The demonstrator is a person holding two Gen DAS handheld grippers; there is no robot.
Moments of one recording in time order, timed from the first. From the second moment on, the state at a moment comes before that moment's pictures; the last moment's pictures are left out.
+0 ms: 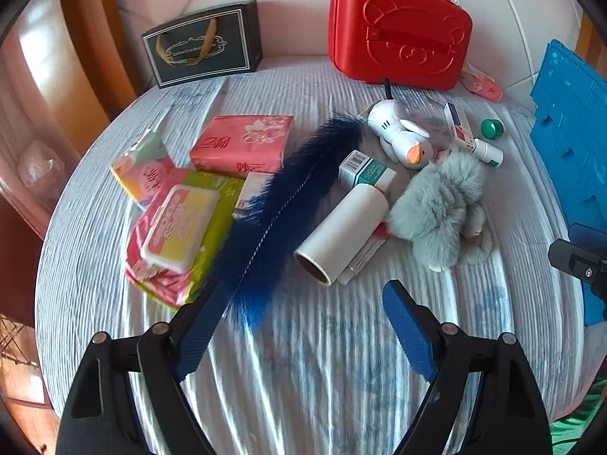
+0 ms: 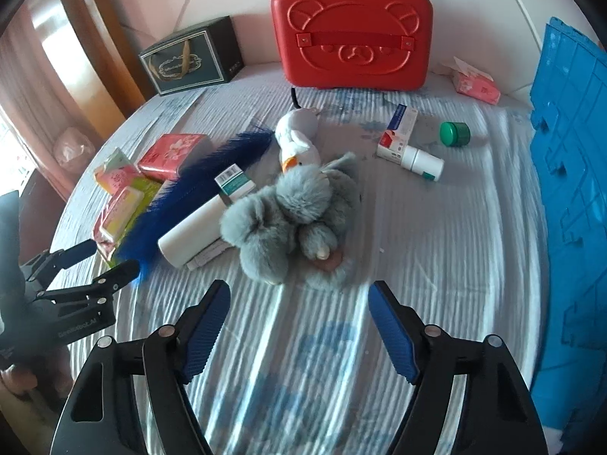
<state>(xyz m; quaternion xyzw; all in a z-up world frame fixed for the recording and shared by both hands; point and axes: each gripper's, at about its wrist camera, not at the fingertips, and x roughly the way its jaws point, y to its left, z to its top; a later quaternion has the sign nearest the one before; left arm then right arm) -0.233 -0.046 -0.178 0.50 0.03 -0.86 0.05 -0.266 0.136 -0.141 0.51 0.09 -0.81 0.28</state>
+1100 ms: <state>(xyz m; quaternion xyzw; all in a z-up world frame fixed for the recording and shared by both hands) -0.328 -0.031 -0.266 0.56 0.03 -0.82 -0.04 -0.355 0.083 -0.277 0.59 0.13 -0.78 0.17</state>
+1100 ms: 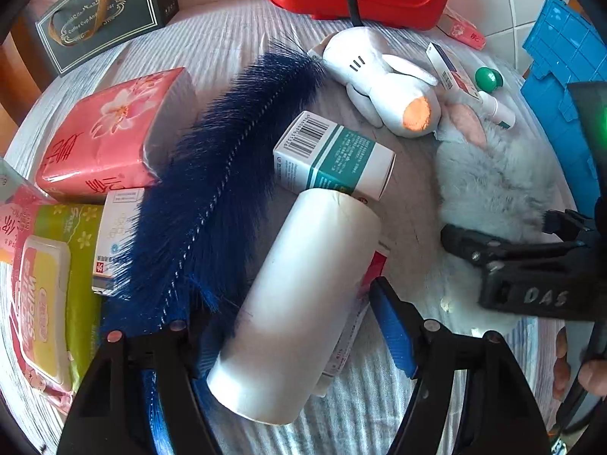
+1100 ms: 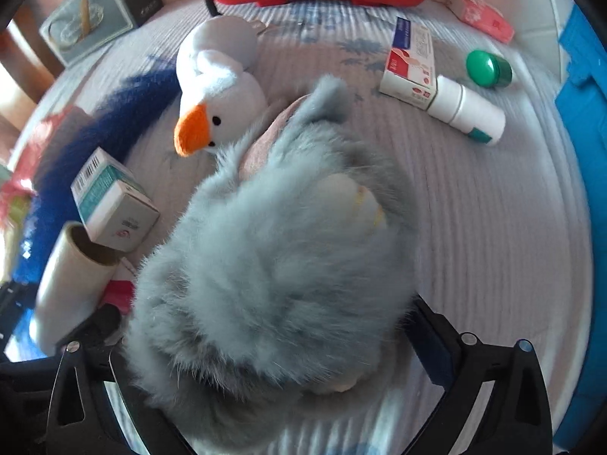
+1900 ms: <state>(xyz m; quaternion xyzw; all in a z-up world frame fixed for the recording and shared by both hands) -0.304 -0.020 -0.236 0.55 0.02 -0.83 -0.02 -0.331 0.100 -0.256 0.56 0.10 -0.79 0.22</state>
